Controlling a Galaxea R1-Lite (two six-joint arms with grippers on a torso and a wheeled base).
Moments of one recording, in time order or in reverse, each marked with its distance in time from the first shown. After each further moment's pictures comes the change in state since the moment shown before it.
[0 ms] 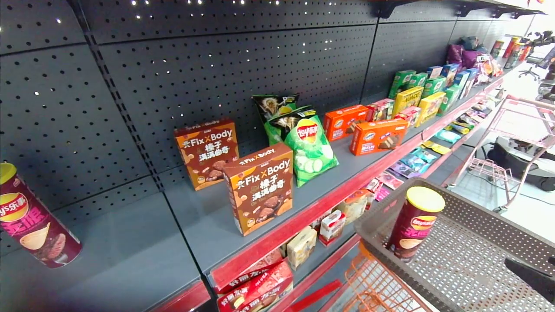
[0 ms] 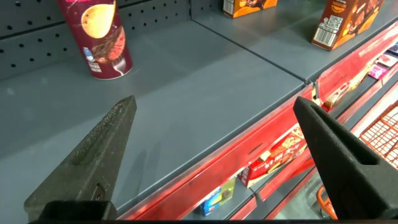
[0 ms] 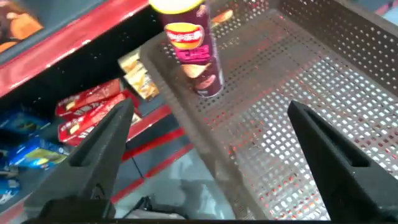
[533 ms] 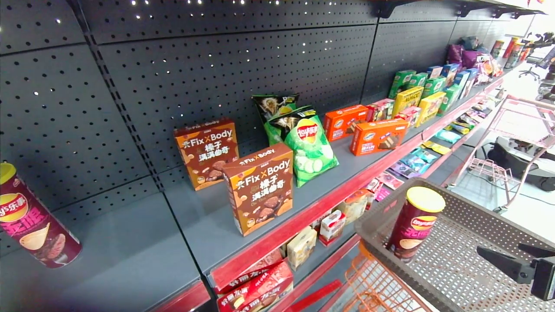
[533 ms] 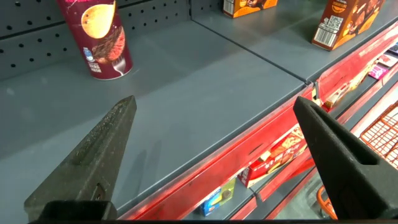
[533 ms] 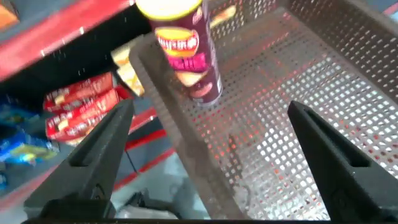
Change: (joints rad) left arm 0.000 0.000 0.000 0.000 0.000 0.000; right arm 0.025 0.240 0.013 -0.181 0.010 -0.061
